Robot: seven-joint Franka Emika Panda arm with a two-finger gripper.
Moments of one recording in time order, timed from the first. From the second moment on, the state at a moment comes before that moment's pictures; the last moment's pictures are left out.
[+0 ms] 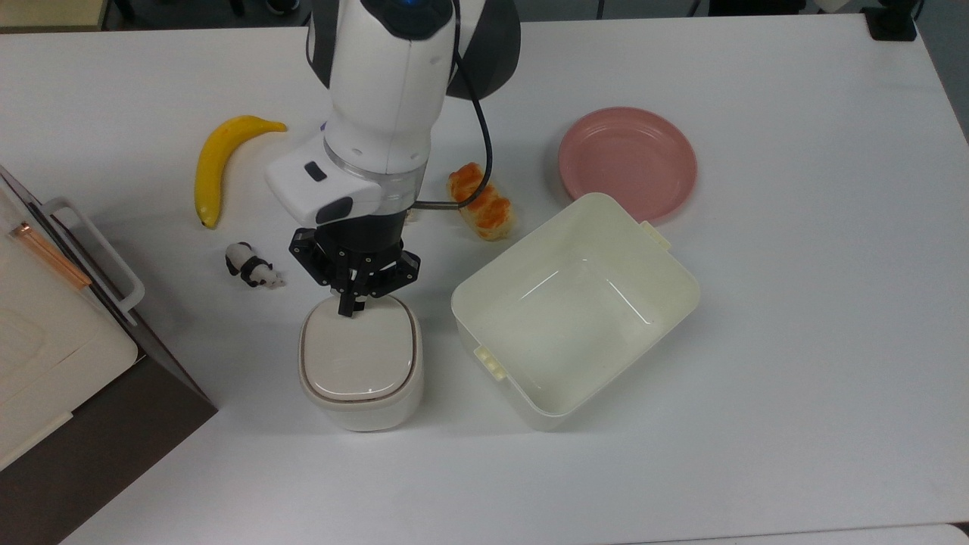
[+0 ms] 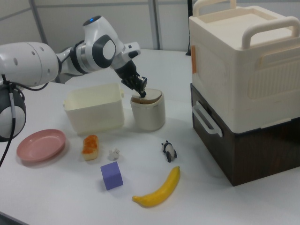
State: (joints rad) arm -0.08 0.53 0.11 -1.35 -0.37 2.18 0.31
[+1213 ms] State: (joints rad) arm -0.14 0.33 0.11 -1.29 0.04 1.66 -0.03
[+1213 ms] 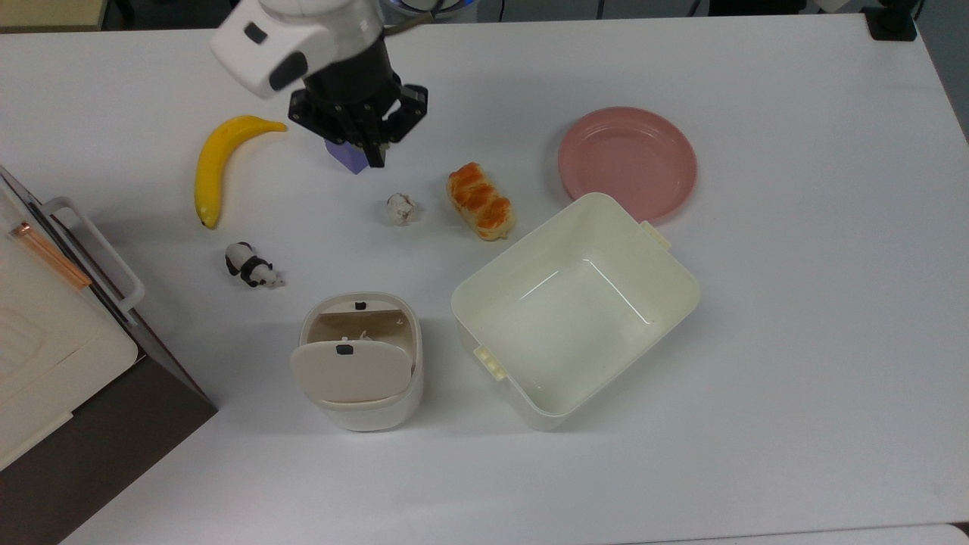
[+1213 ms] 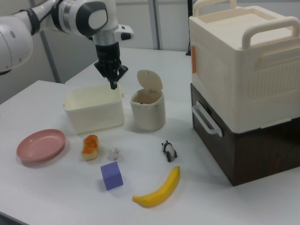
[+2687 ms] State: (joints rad) arm -0.15 0.31 0.11 -1.23 0.05 1.62 -0.04
